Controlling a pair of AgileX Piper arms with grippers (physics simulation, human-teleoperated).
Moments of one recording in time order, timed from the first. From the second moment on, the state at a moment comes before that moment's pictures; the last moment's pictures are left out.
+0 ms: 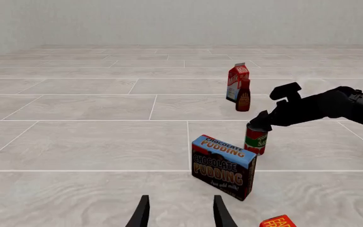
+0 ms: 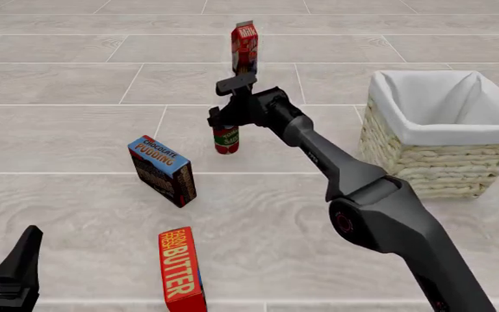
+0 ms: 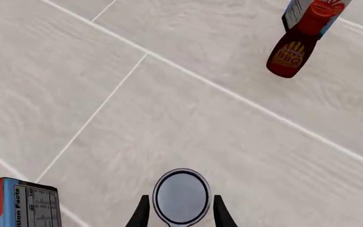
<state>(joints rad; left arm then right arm) 0.00 0.00 0.00 0.00 0.00 0.53 2.68 -2.60 0.62 -0.02</state>
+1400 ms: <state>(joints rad) 0.00 0.00 0.00 0.00 0.00 0.53 2.82 -2.81 0.71 0.00</state>
